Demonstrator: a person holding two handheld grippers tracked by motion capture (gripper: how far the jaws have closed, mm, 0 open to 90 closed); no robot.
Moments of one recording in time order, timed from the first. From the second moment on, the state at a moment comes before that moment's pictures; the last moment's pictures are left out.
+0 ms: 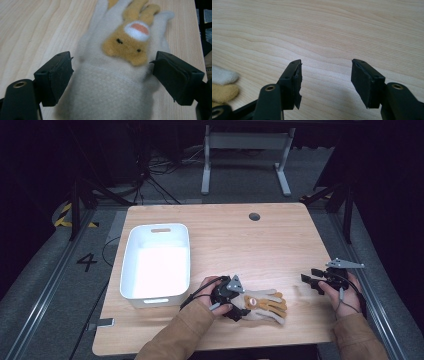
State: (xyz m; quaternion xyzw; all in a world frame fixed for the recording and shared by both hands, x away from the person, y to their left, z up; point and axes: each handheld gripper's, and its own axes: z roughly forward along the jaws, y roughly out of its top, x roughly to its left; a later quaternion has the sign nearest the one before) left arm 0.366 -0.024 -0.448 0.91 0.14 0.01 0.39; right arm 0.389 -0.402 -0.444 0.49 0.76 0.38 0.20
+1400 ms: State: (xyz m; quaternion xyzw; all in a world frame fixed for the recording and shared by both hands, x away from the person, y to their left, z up) left arm 0.361 -0.061 -0.470 0.93 0.12 0.04 0.35; right arm 0.390 -0.400 -0.449 0.49 0.76 0.37 0.19
